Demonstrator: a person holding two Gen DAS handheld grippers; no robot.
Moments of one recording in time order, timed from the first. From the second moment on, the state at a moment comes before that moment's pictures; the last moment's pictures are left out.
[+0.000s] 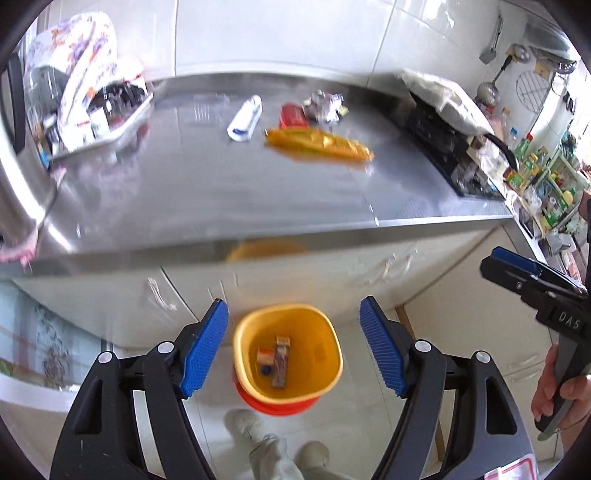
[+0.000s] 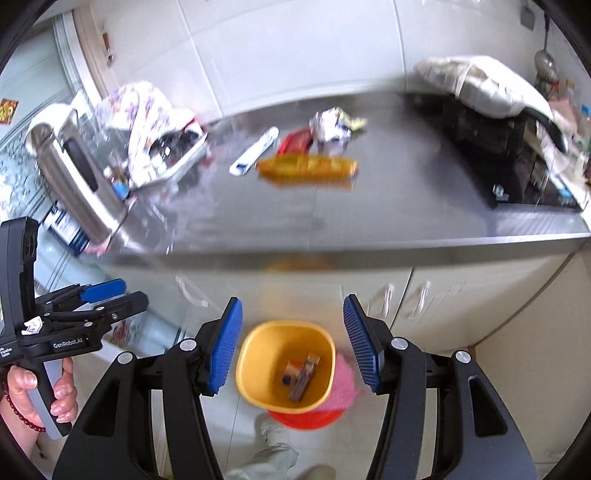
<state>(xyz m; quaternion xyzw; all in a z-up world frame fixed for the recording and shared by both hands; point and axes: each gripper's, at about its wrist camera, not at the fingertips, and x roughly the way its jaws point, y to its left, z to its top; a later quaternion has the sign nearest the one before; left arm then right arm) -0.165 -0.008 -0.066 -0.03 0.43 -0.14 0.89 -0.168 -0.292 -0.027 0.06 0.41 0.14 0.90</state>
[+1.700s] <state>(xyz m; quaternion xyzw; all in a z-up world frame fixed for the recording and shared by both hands) 0.151 -0.028 -0.107 -0.01 0.45 -0.08 0.89 0.215 -0.238 -0.068 0.03 0.43 0.08 0.90</state>
